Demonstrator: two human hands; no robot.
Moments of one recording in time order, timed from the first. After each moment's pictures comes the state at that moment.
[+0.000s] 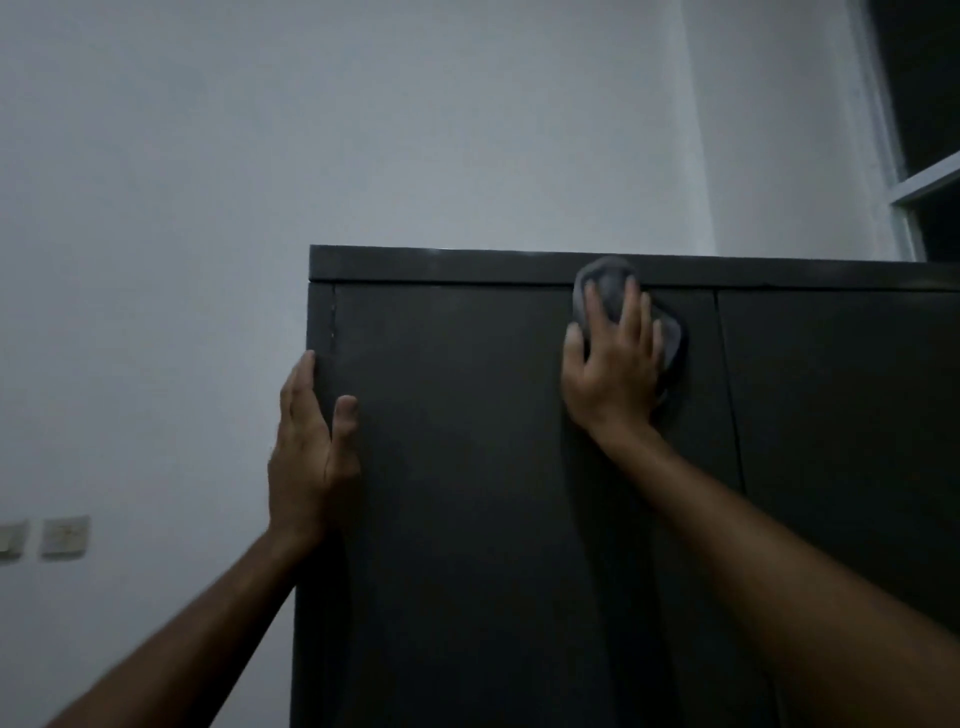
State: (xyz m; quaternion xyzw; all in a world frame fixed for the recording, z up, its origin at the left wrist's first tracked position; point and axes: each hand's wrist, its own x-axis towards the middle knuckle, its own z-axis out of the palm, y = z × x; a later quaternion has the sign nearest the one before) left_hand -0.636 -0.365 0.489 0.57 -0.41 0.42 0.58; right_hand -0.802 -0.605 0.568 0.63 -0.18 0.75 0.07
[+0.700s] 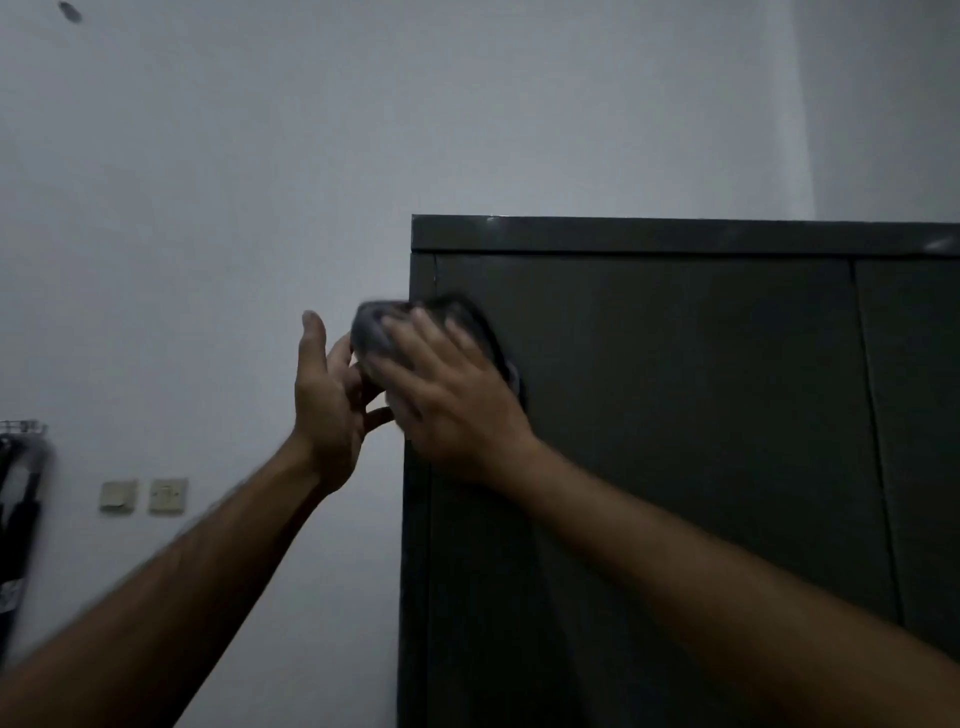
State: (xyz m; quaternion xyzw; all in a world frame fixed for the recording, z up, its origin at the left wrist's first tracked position) left_hand -0.611 -0.296 0.521 0.44 -0.44 0.04 0.78; right_hand -0.677 -0.435 0.531 0.75 0.12 0.59 0.28
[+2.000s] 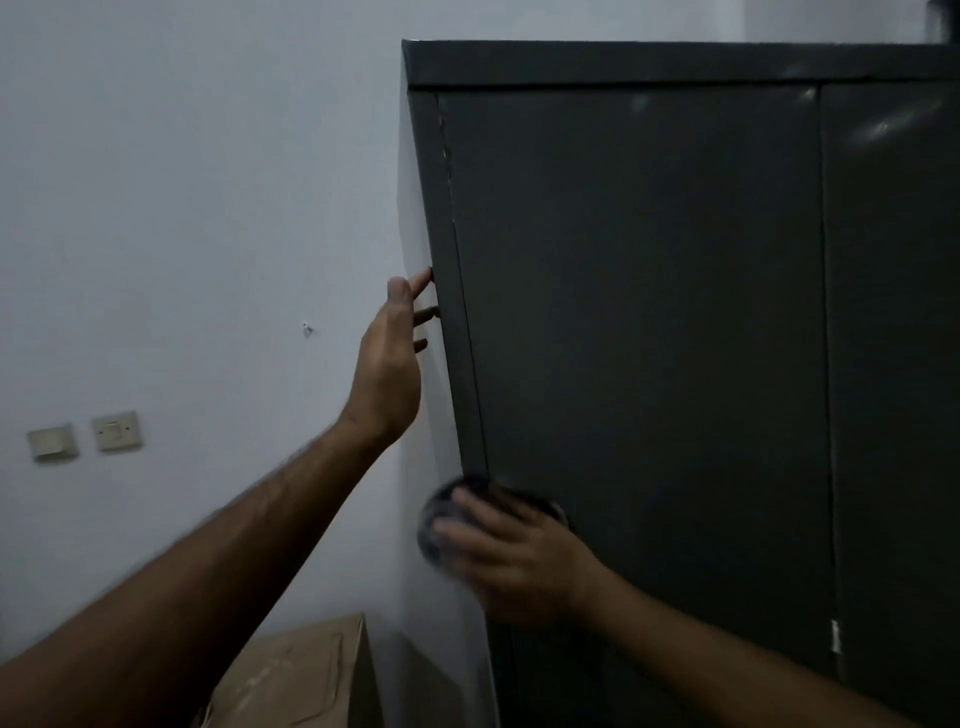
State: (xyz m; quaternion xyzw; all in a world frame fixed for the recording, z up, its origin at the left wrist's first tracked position) left_hand -0.603 -0.287 0.445 0.54 -0.54 0.09 0.64; right_hand -0.690 -0.433 0.245 0.81 0.16 0.45 0.34
